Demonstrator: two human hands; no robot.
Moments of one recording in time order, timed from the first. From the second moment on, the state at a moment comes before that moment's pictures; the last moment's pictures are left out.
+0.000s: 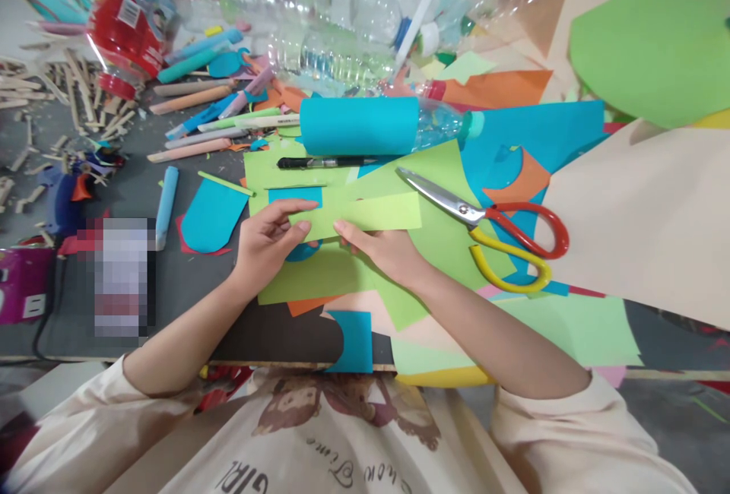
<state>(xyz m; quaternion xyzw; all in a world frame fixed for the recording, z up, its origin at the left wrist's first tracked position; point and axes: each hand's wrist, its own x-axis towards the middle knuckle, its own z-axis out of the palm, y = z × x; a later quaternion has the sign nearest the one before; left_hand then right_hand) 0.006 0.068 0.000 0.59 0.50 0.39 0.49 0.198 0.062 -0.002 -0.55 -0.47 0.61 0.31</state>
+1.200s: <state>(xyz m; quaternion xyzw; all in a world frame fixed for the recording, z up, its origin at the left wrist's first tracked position) 0.004 0.067 0.003 0.61 0.48 0.39 0.50 0.199 0.065 0.010 -0.55 -0.50 0.60 0.28</state>
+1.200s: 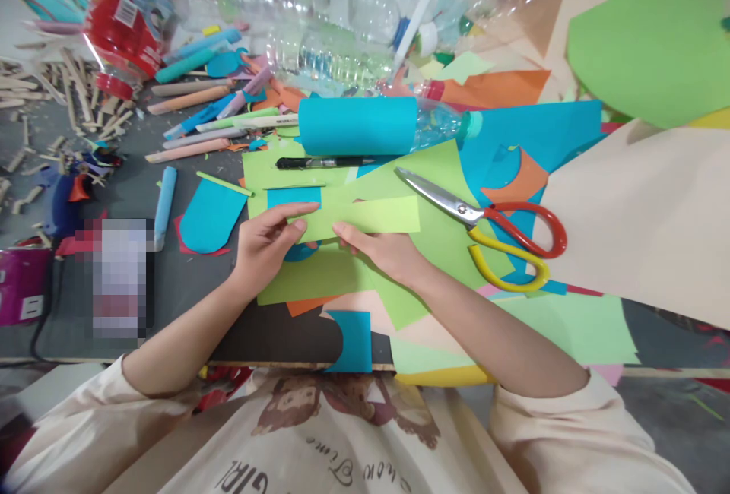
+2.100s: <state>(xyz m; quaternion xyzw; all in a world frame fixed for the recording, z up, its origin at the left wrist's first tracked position) 0.005 0.073 -0.001 0.58 0.47 0.43 0.50 0.201 0.064 0.004 -0.60 -0.44 0.60 0.31</state>
